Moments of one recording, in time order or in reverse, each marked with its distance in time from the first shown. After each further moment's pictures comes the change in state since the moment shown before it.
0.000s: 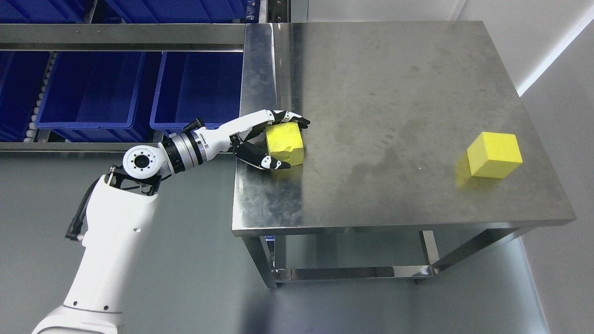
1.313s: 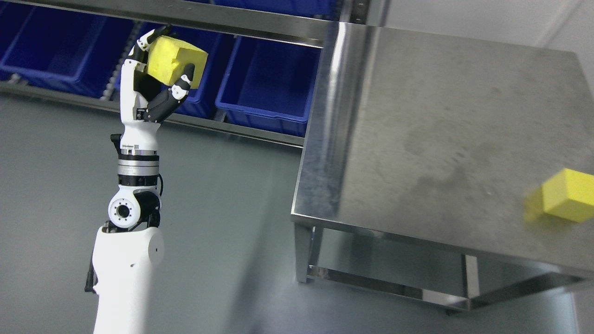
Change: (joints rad) left arm 0.225 -0.147 0.288 -0.079 0.279 -0.421 0.720; right arm 0.000 0.000 0.000 0.000 0.000 0.000 0.000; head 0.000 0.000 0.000
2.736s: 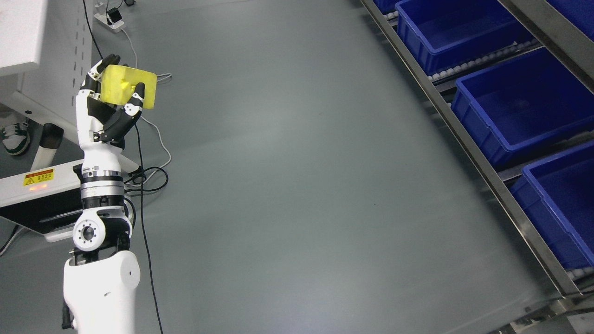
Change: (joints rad) left arm 0.095 -0.016 0.172 -0.153 0.012 0.285 0.060; right arm 0.000 0.000 0.000 0.000 0.000 0.000 0.000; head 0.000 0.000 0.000
